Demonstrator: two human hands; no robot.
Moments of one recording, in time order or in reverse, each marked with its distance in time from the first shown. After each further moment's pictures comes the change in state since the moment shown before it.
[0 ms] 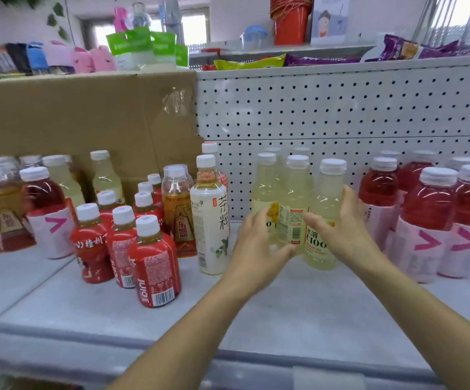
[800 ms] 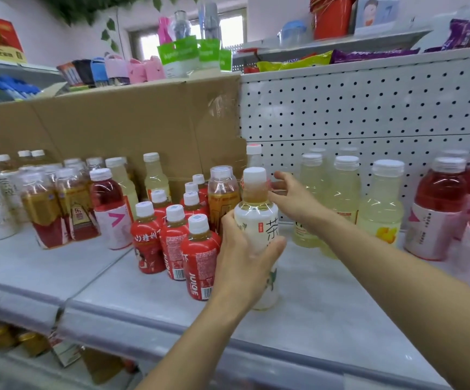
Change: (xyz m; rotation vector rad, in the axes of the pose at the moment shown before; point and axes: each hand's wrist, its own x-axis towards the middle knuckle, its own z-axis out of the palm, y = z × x) left_hand -0.047 -0.016 -0.069 -0.236 0.296 -0.205; right_hand 0.042 -0.096 0.100 0.389 -0.513 -0.005
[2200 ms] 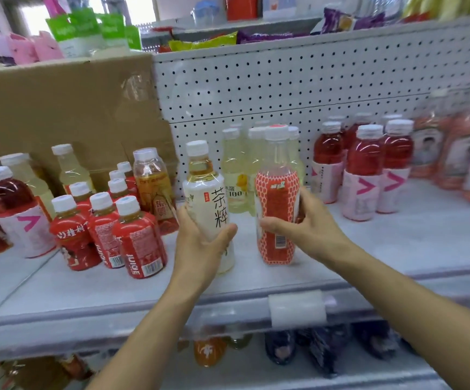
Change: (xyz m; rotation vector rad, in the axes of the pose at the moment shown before) left_hand -0.034 0.002 0.023 -0.158 -0.152 0.029; right_hand -0.189 0.025 -0.063 -0.027 0.260 -0.006
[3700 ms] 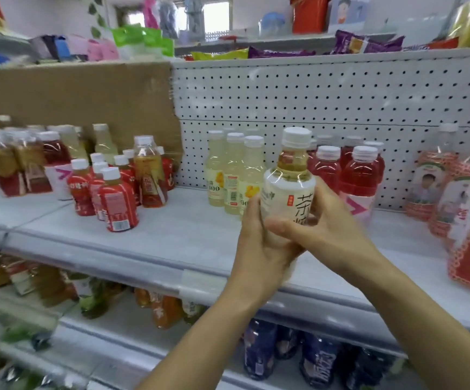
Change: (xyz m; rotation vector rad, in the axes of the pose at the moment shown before) left_hand -0.087 0.102 0.189 -0.257 0.004 0.070; right_hand -0.037 -0.010 -0.150 0.098 -0.262 -0.227
